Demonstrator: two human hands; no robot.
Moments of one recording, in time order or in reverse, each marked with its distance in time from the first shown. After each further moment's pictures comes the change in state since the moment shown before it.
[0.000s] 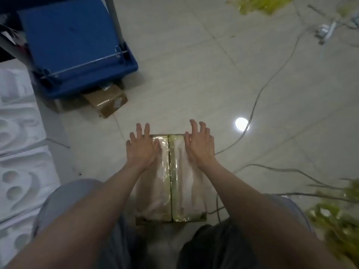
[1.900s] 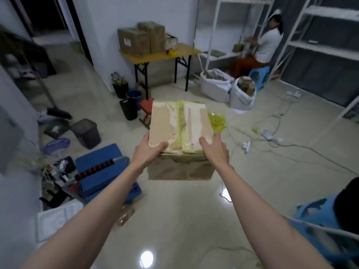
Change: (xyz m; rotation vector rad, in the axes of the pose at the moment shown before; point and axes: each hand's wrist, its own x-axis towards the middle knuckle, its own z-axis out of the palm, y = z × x) left_hand -0.144 0.276 -0.759 -0.853 0.090 0.209; right_hand 0.019 -0.180 -0.818 0.609 0.193 0.394
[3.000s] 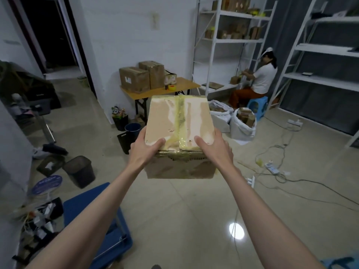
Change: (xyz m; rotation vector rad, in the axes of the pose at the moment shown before) left_hand 0.172 0.154 -0.004 0.069 0.184 0.183; right_hand 0.171 -0.129 -0.081 -0.062 0.072 -0.239
